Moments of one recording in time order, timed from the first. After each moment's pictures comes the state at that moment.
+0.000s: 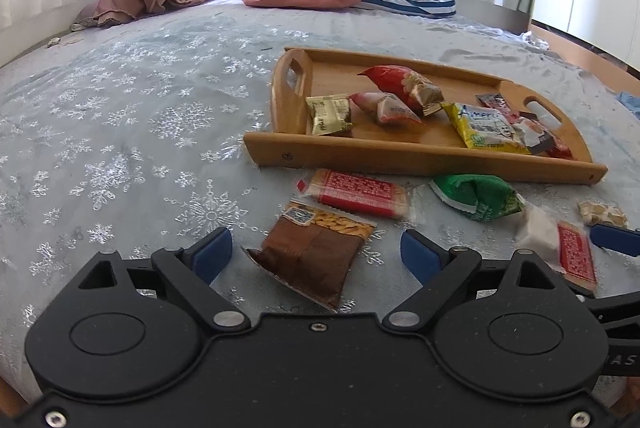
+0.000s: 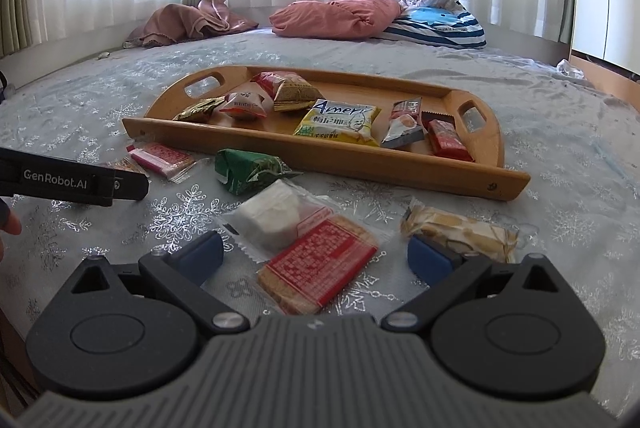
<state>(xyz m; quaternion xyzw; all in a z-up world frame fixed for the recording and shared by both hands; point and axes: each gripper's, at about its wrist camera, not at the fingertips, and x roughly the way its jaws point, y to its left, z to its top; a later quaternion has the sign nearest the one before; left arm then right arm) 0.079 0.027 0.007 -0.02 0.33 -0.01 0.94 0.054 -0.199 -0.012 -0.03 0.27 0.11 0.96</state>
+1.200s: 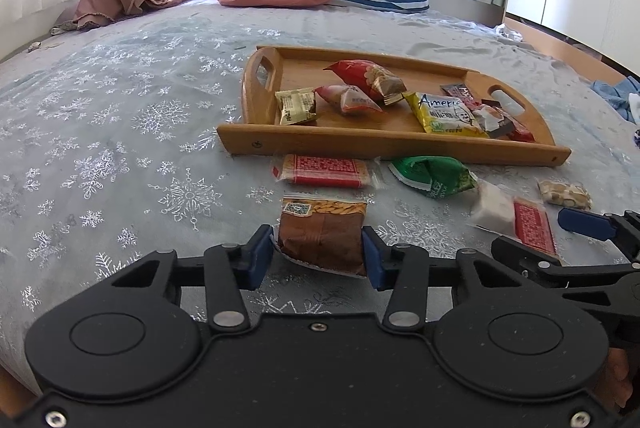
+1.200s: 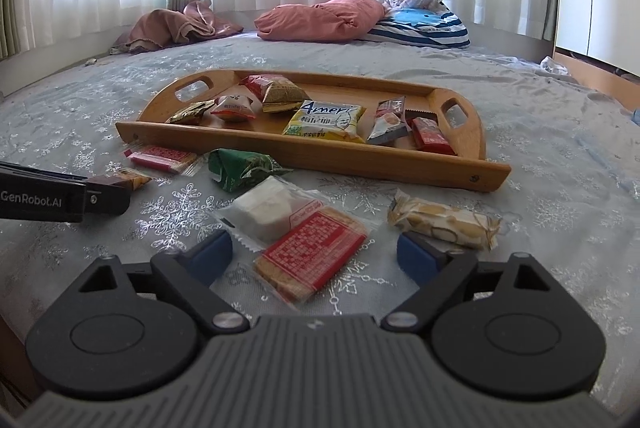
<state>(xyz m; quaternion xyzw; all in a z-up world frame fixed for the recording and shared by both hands) 0.053 0.018 0.015 -0.02 0.33 -0.05 0.94 0.042 -0.201 -0.008 -0.02 0.27 0.08 0.96</state>
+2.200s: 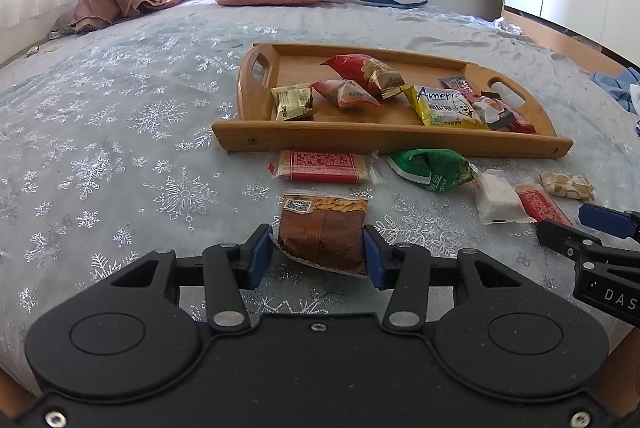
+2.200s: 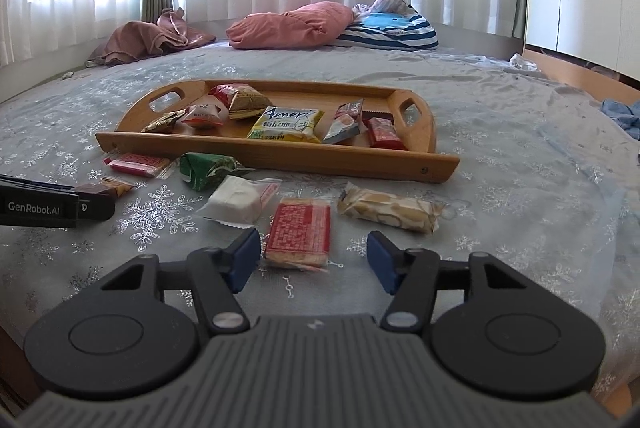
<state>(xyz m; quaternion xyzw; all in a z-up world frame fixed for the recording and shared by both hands) 0.057 0.015 0.012 -0.01 0.34 -0.05 0.94 0.022 -0.219 -0.002 -0.01 0.26 0.04 0.97</state>
